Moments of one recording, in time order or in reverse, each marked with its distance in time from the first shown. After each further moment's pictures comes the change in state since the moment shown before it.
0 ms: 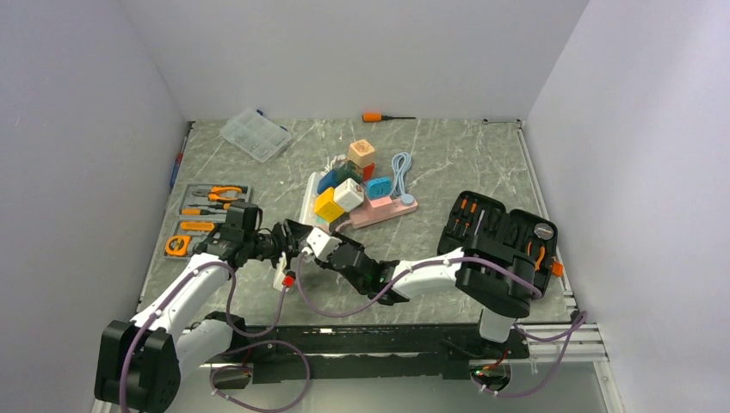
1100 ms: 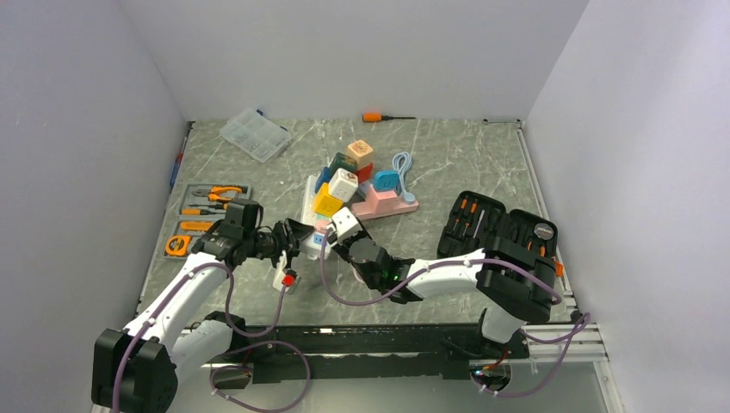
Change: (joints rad) left arm -0.017 -0.036 0.067 -0.114 -0.005 -0.018; right arm -0.034 -0.106 -0.084 0.178 0.121 0.193
